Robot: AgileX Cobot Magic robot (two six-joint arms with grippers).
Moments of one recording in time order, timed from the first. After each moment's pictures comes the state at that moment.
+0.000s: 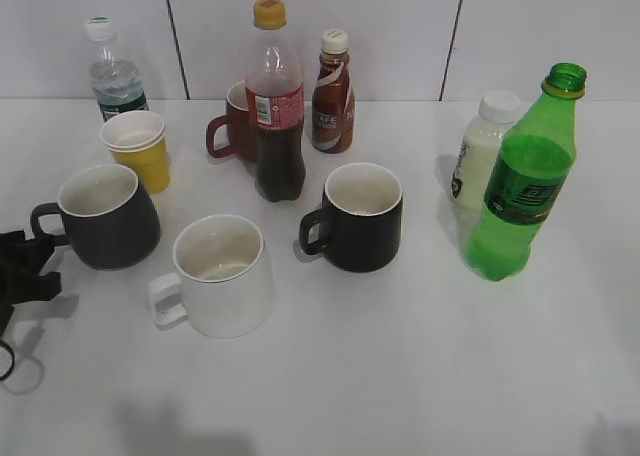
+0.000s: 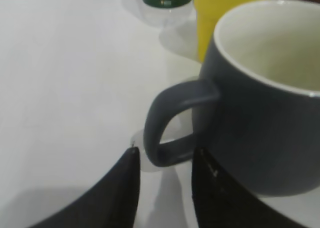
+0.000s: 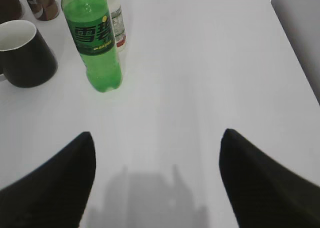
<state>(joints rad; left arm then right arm) 0.01 1.98 -0.27 0.15 -1.20 0.00 0.12 -0.01 -0.50 -0.04 1.04 0.07</state>
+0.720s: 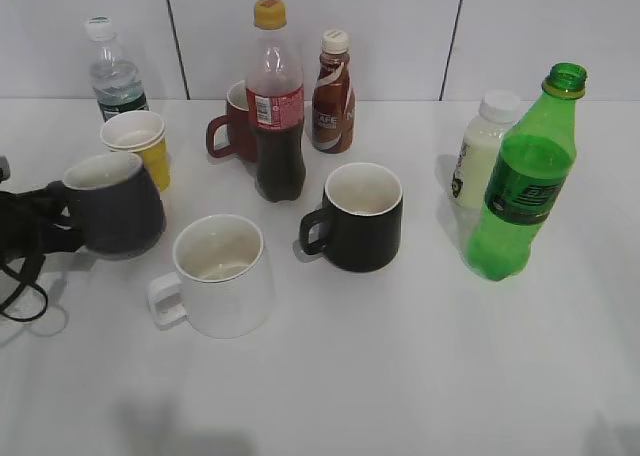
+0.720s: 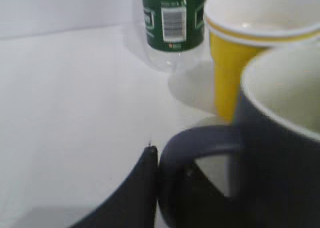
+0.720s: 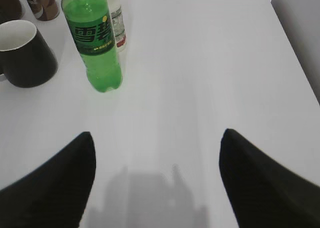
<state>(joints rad) 0.01 2.06 -0.49 0.17 -1.15 0.01 0.12 -0.01 -0.50 -0.04 1.04 0.07</state>
